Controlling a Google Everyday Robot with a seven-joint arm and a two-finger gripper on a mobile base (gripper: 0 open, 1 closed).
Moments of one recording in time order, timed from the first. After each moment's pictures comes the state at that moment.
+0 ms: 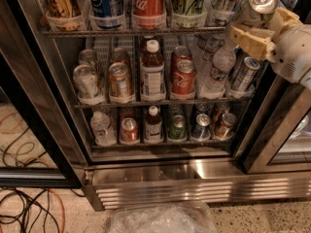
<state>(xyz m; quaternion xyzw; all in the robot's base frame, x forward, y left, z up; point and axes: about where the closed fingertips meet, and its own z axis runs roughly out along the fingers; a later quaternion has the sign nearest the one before) 0.558 -0.199 1.051 -0.31 0.57 0.11 0.76</state>
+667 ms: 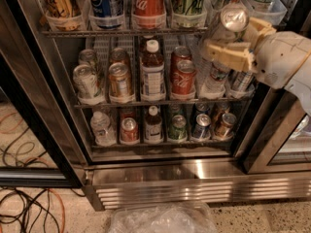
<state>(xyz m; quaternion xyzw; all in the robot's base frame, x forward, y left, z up) 0.548 -0.155 1.033 -0.37 0.55 0.14 0.74</state>
